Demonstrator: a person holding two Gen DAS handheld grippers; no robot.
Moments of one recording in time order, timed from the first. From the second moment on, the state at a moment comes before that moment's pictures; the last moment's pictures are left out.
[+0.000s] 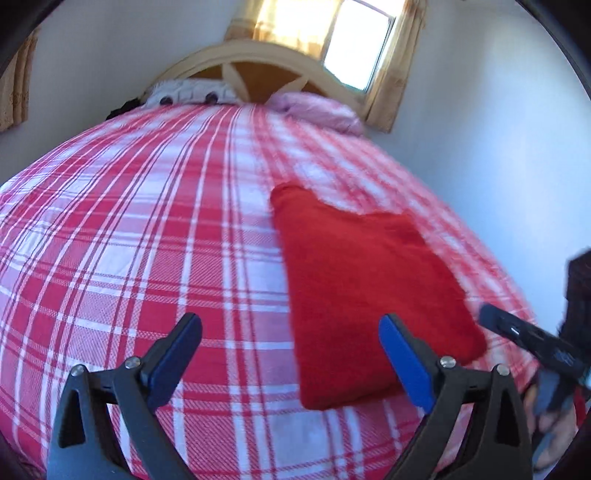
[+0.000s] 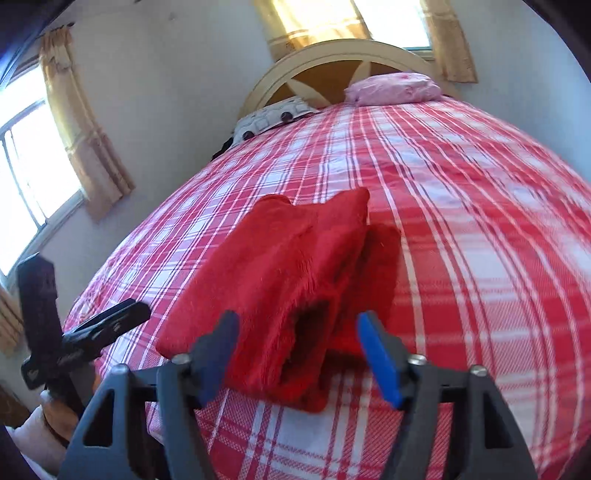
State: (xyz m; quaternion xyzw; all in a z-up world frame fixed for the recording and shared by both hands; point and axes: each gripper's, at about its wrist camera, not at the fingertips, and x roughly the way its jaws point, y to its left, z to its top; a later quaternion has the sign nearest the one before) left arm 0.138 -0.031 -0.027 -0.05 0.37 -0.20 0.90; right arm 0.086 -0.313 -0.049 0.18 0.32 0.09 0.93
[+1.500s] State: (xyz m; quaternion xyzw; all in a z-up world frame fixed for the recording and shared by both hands) left arm 0.185 -0.111 -0.046 0.08 0.39 -0.17 0.90; right arm 0.160 -0.352 -0.087 0.20 0.35 0.01 0.91
